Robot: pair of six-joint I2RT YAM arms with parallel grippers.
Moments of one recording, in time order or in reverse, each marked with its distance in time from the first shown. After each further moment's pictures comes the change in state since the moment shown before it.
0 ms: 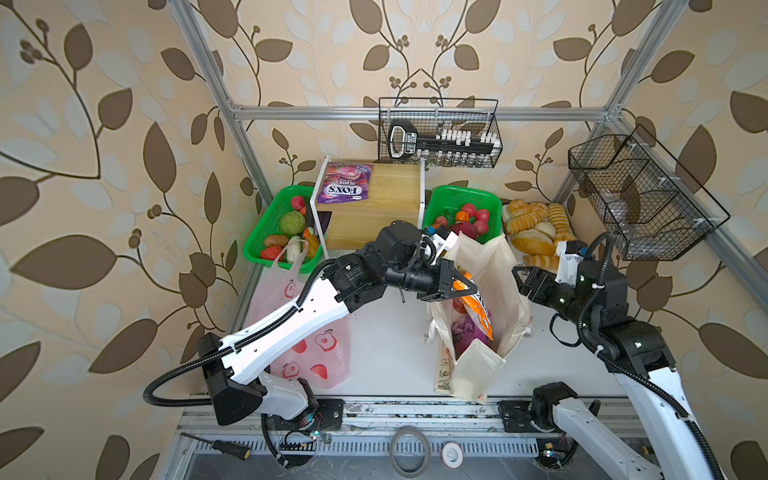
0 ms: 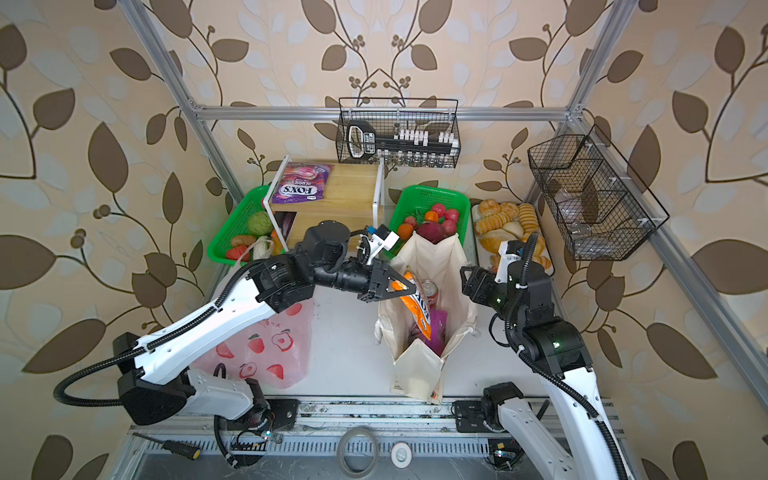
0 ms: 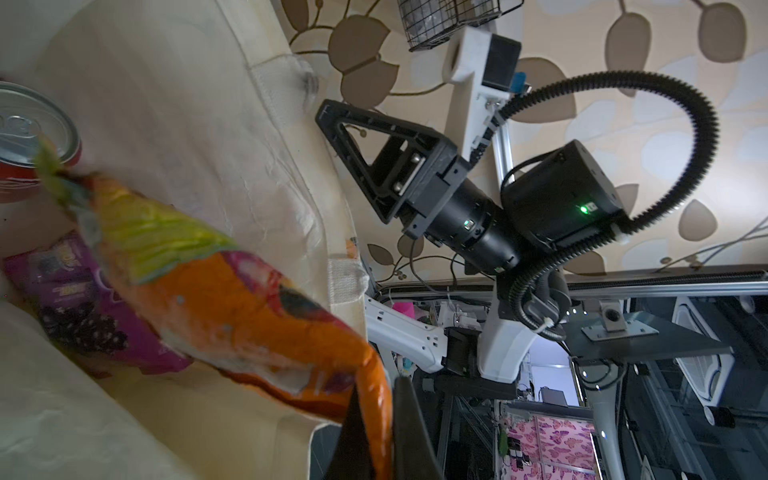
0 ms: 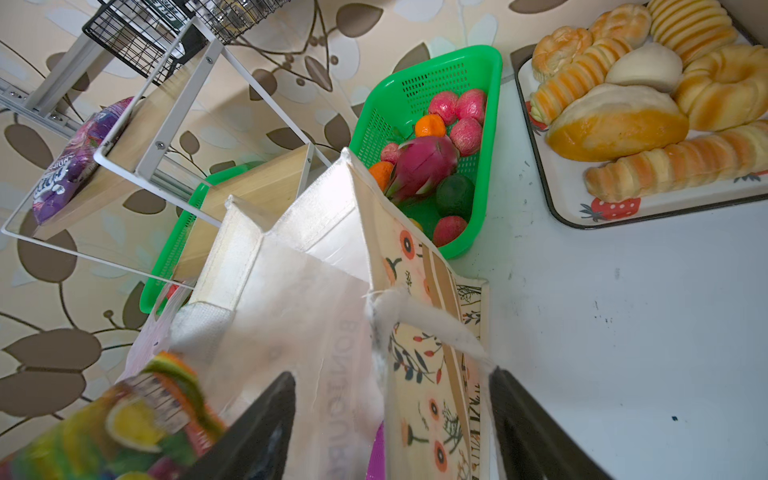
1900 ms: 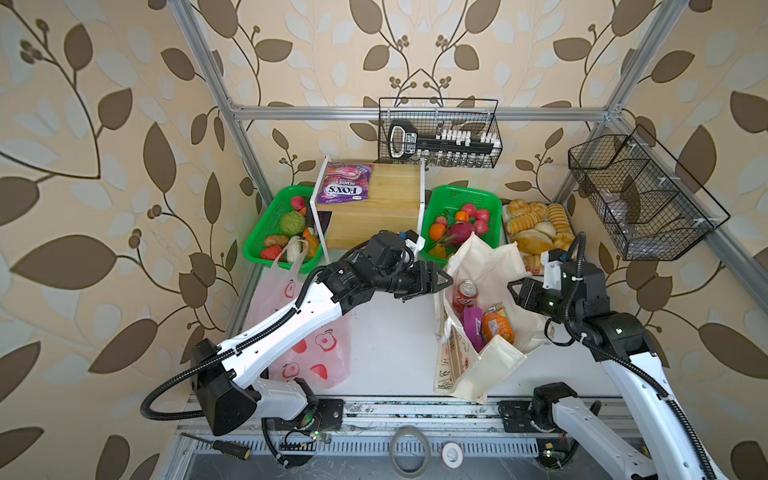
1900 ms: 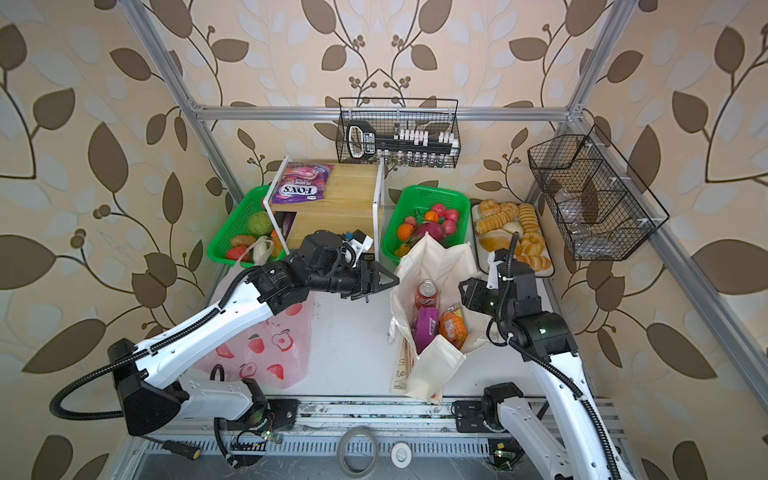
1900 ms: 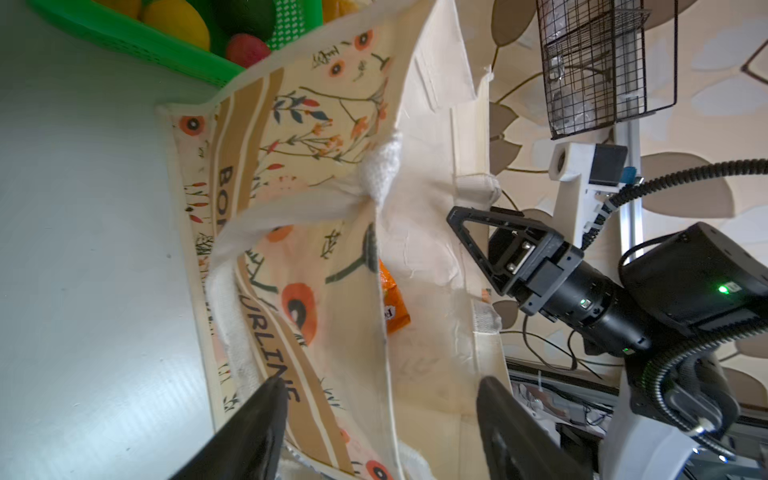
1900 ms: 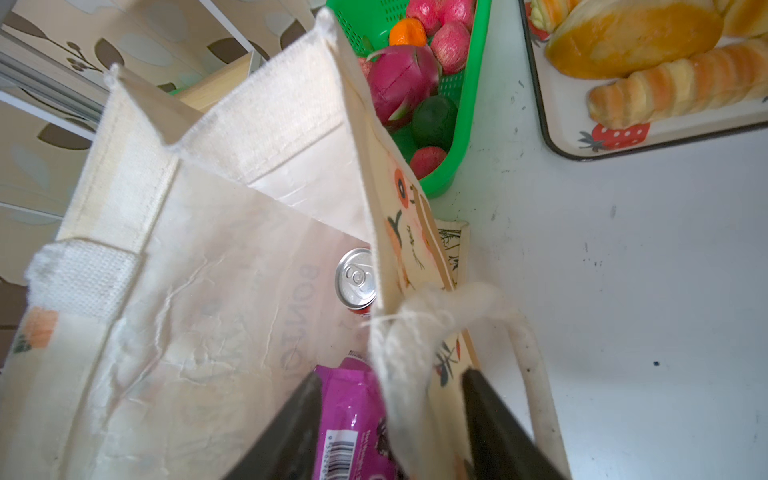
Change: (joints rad) left arm 0.119 -0.063 -0.204 -0.011 -0.157 0.064; right arm -0.034 0.048 -0.070 -0.064 -0.071 -0.051
